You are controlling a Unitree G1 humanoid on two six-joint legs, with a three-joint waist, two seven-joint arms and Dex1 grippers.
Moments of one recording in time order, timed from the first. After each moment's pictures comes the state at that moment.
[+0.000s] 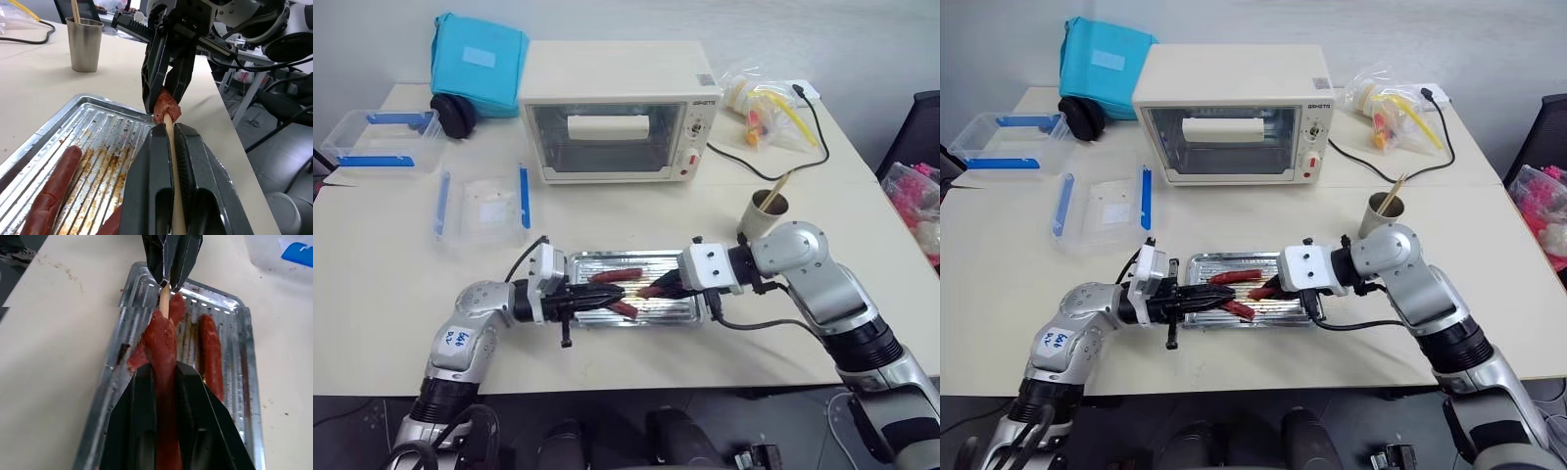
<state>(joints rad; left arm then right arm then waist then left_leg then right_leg) -0.29 0.46 -0.02 -0.11 -0.47 0.32 -1.15 -0.63 -0.64 0.31 -0.16 0.12 0.21 1.34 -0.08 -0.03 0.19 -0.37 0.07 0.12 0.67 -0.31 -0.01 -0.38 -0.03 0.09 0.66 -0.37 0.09</state>
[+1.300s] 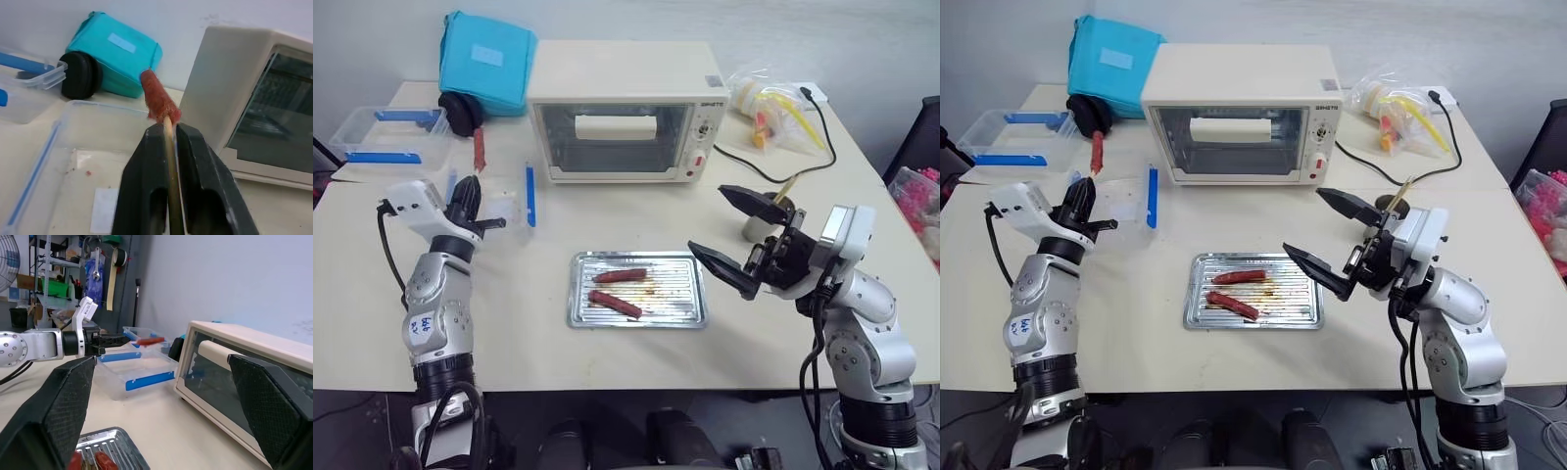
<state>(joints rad) -0.45 0.29 0.42 0.05 -0.40 0.20 -0.14 -0.26 -0.44 -0.16 -0.40 0.61 0.13 0.91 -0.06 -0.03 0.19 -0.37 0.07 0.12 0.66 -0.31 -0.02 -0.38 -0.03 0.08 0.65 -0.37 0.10</state>
